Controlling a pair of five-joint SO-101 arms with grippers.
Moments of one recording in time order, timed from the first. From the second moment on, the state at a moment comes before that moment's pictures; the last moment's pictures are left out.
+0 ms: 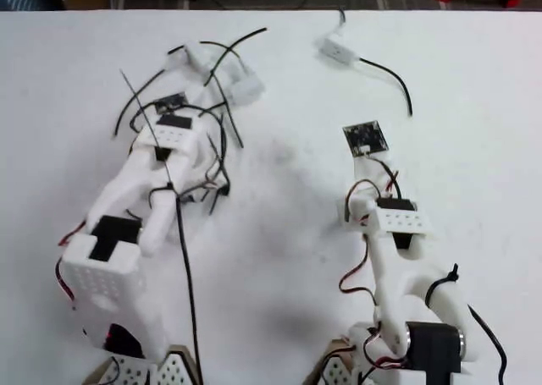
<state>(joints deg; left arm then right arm) 3.0 23.0 10.3 68.5 31.6 0.3 -17.6 57.2 34.1 17.1</state>
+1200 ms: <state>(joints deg) 0.4 23.7 9.4 80.0 8.7 0.2 -17.6 57.2 34.1 17.1</state>
